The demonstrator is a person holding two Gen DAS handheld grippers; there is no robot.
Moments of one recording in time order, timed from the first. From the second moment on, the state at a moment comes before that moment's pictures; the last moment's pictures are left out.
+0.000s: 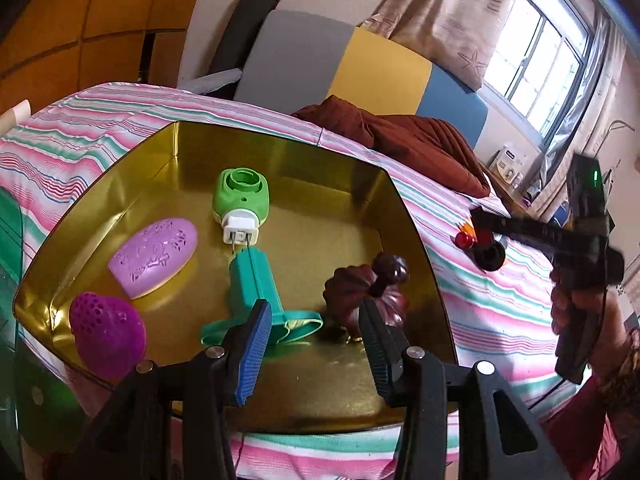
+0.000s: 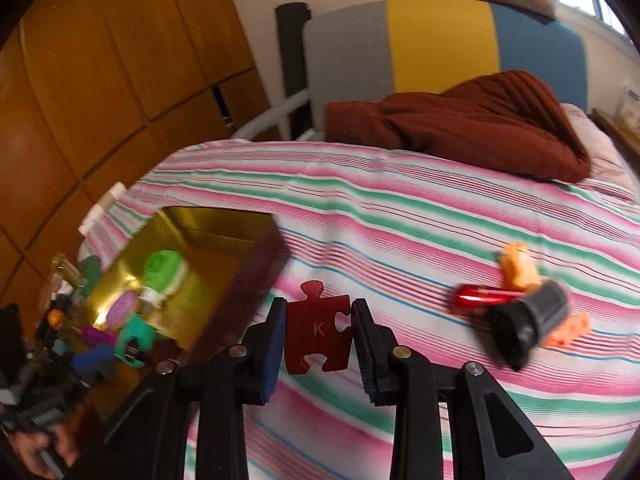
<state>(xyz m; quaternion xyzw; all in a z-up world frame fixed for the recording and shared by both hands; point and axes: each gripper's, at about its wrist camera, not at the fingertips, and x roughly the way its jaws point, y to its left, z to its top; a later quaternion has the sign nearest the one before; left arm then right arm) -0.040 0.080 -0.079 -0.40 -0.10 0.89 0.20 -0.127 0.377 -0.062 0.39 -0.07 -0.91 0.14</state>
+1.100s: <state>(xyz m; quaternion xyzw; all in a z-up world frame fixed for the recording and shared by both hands) -0.011 0.052 -0.063 -0.37 -0.10 0.90 0.20 -0.198 0.202 -0.111 0.50 0.08 -0.85 0.15</state>
